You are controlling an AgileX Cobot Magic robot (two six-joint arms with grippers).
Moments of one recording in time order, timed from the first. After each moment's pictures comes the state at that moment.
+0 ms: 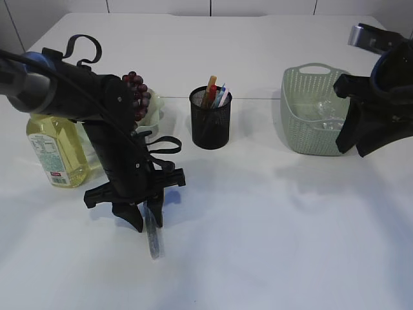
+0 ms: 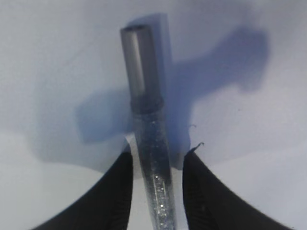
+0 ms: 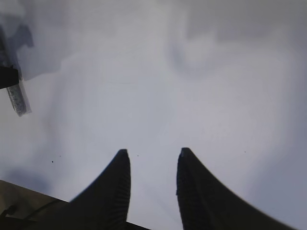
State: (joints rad) left arm -0.51 2.14 -1.38 -0.25 0.87 -0.53; right arm 0.06 1.67 -1.34 0.36 1.22 -0.09
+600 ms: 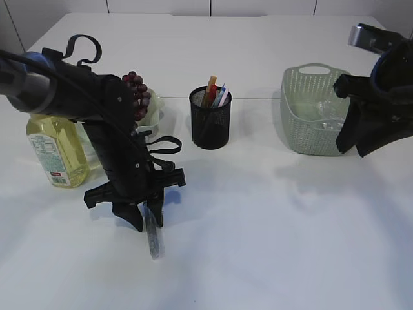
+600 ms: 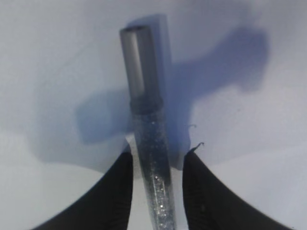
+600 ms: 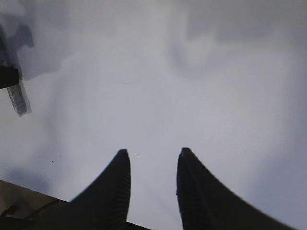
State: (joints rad) left arm -0.51 2.14 -1.38 -0.25 0.87 -0.53; right arm 0.06 1.67 -1.34 0.36 1.22 -0.09
